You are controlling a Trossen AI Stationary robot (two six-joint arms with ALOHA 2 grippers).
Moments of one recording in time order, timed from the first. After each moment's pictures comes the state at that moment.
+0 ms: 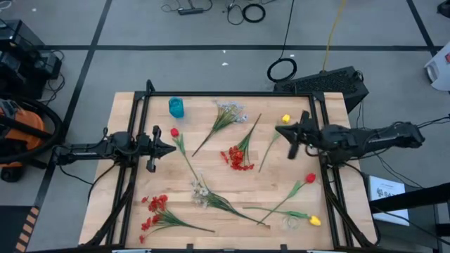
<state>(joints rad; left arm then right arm) 0.03 0.00 0.00 0.04 0.07 -0.05 0.12 0.66 0.53 -0.05 0.53 0.26</state>
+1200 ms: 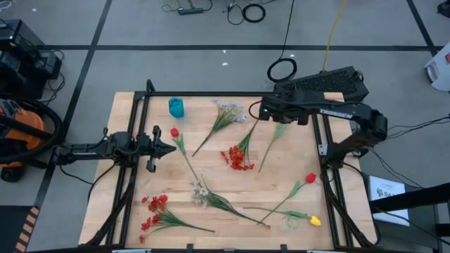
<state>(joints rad) 0.03 0.00 0.00 0.04 0.07 -0.05 -0.32 1.50 1.36 -1.28 0.32 1.36</state>
